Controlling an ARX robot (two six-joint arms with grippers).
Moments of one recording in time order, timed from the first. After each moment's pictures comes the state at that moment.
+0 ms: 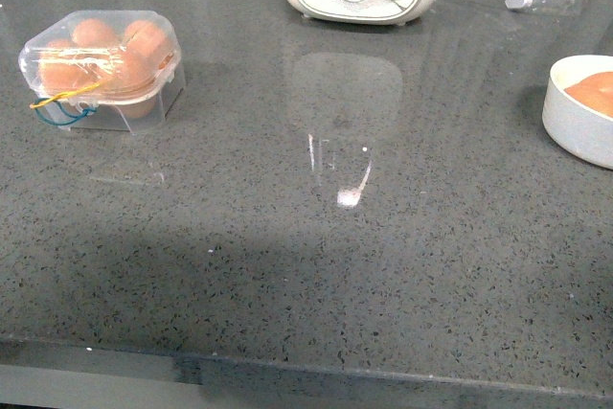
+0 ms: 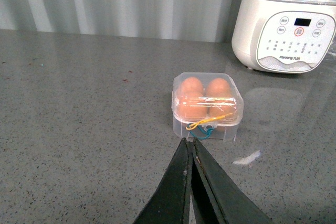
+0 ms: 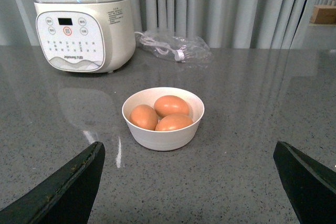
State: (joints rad) left arm 0.00 0.25 0.03 0.26 0.00 0.00; right arm 0.00 0.00 0.01 0.00 0.00 0.00
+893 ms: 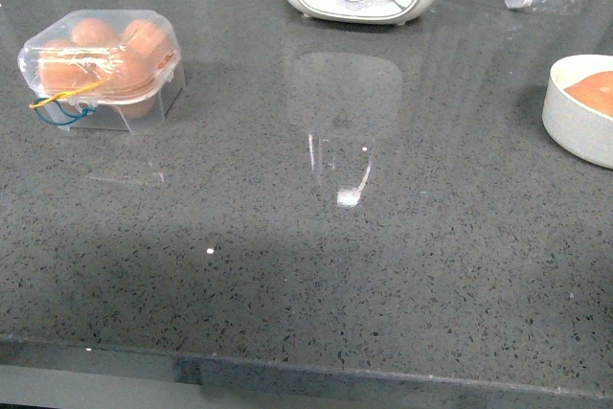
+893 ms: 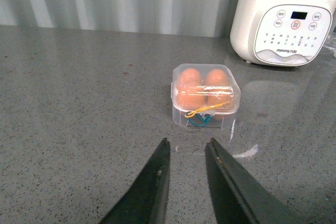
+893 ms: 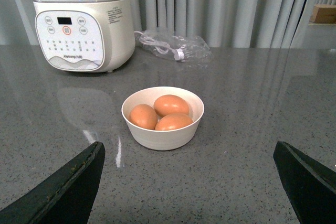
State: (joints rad) left arm 0.00 0.00 0.03 0.00 0.00 0.00; right arm 0.00 0.00 0.01 0.00 0.00 0.00
